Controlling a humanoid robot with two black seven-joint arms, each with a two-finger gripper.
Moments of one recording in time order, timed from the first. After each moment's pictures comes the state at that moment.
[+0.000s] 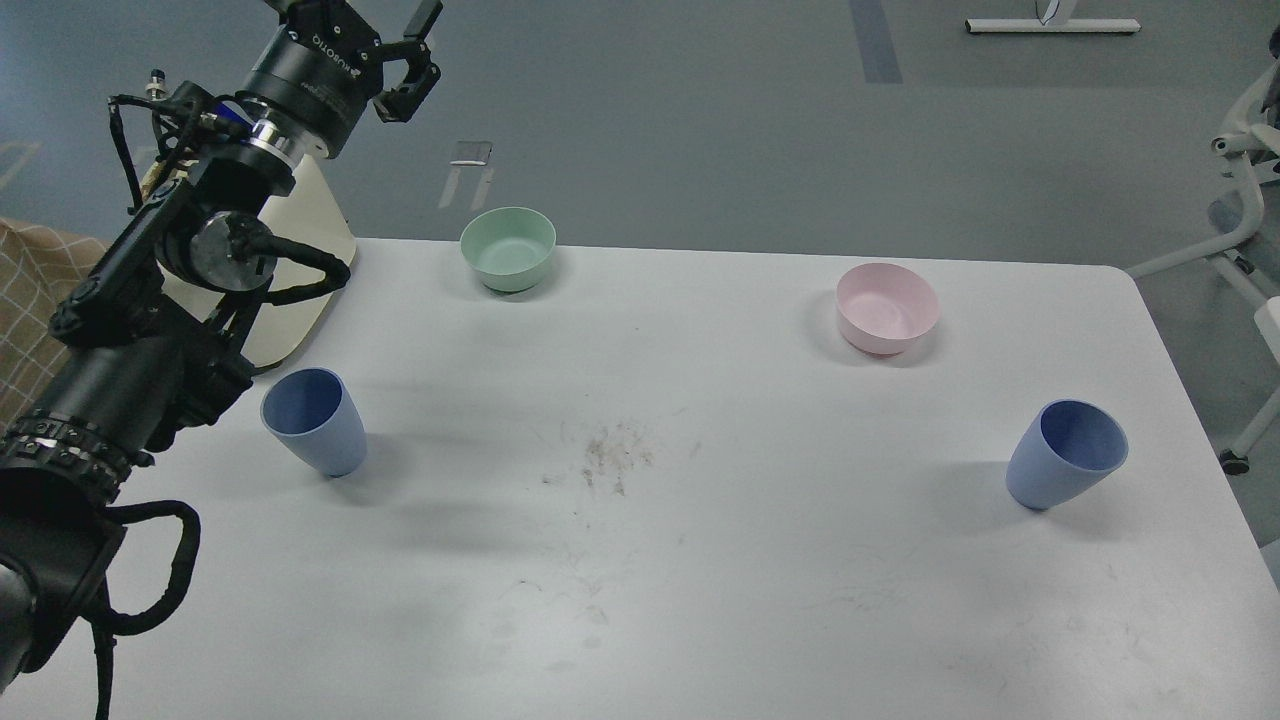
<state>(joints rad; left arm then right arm) -0.83 0.31 -1.18 -0.77 0.45 -0.46 -0.26 0.68 -0.62 1.54 0.90 -0.61 0.49 0.04</state>
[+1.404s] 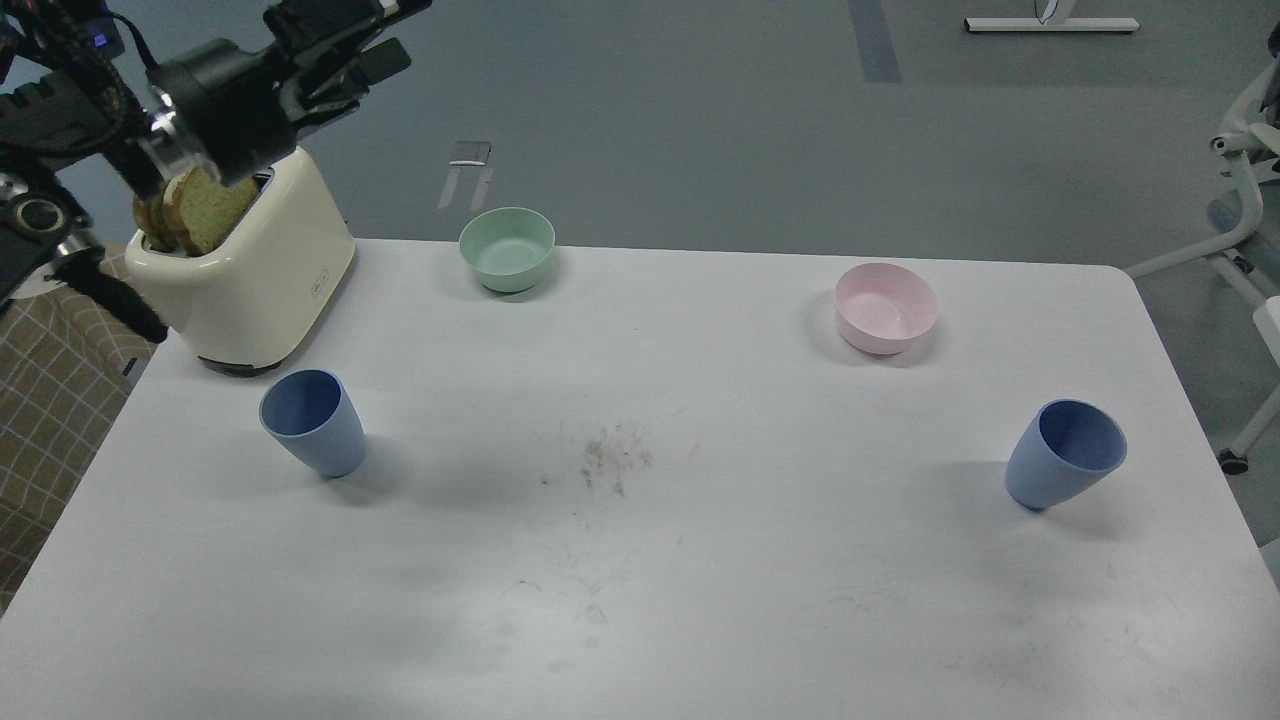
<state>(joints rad) -0.68 0.89 -0.99 -1.37 1.21 -0.42 -0.29 0.52 -0.55 1.55 0.89 -0.48 0.49 0.16</state>
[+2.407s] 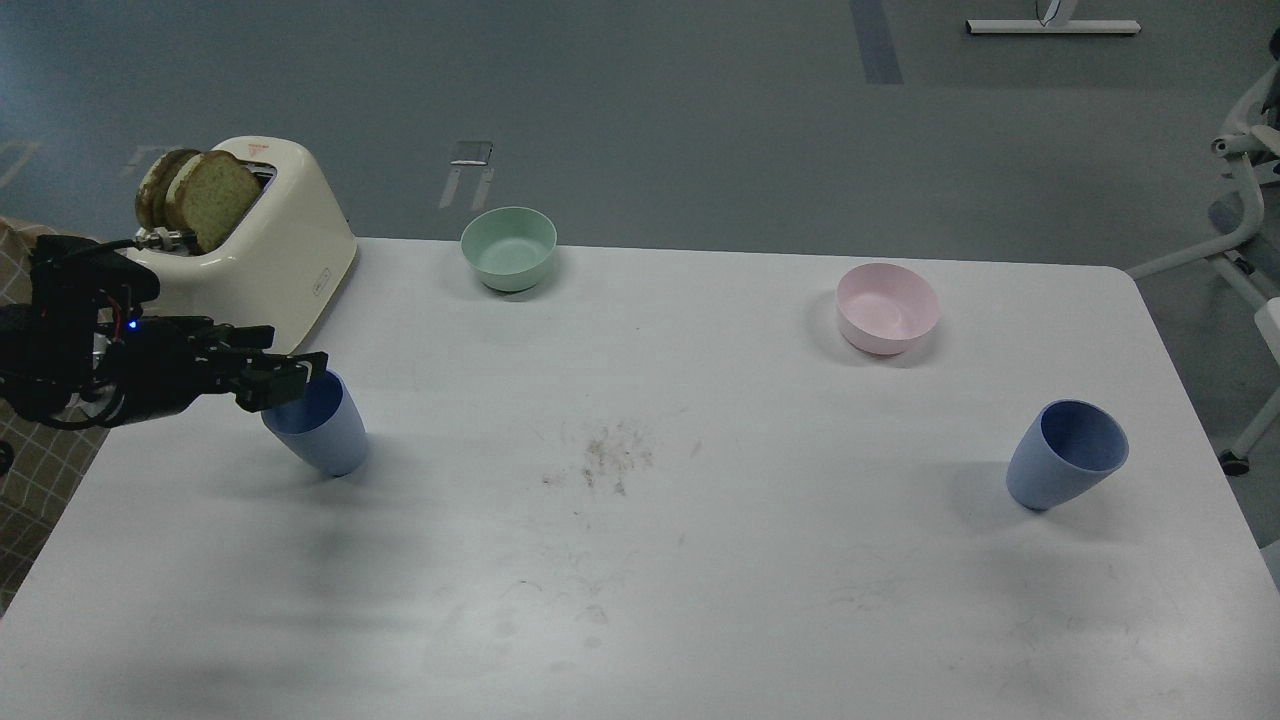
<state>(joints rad) -0.49 1.06 -0.68 -1.35 1.87 -0.33 -0.33 0.47 -0.55 1.62 0.89 -0.47 0.49 0.22</state>
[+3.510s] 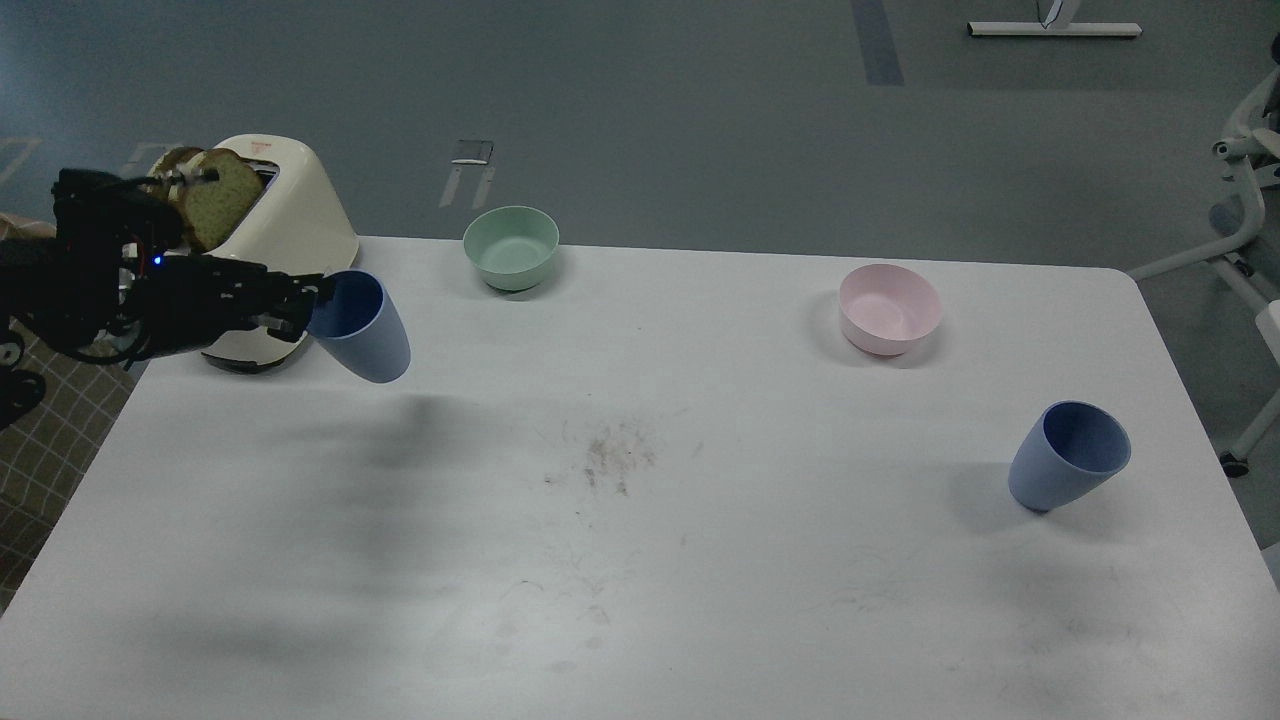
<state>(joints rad) -0.76 0.97 -0.65 -1.35 1.90 -0.43 -0.34 0.42 -0.55 1.67 0.90 -0.47 0.49 0.22</state>
